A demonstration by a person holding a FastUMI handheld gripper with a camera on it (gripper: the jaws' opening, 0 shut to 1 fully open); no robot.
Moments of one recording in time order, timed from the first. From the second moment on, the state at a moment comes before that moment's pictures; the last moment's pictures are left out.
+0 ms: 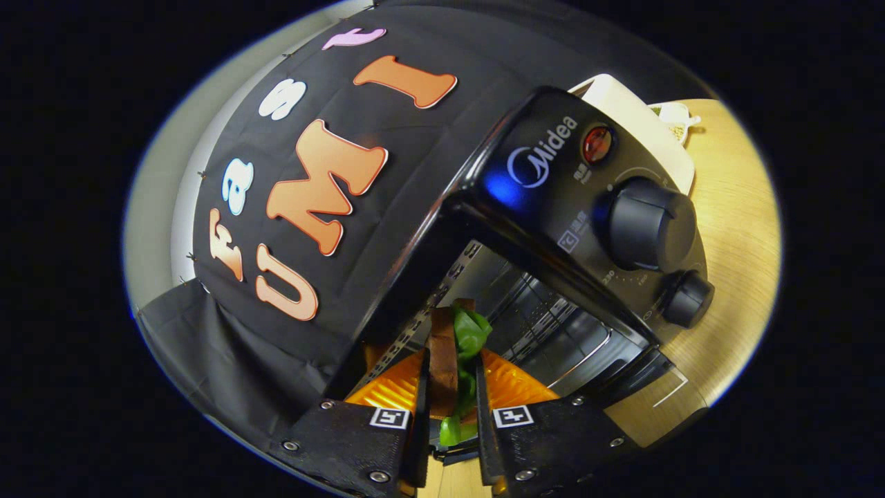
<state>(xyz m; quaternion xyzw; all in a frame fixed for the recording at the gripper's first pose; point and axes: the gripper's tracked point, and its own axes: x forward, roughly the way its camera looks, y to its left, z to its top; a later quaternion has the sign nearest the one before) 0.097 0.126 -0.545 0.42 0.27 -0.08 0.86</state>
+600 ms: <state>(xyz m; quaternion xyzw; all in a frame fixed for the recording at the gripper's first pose) 0.078 0.092 -0.525 0.07 0.30 -0.07 0.95</state>
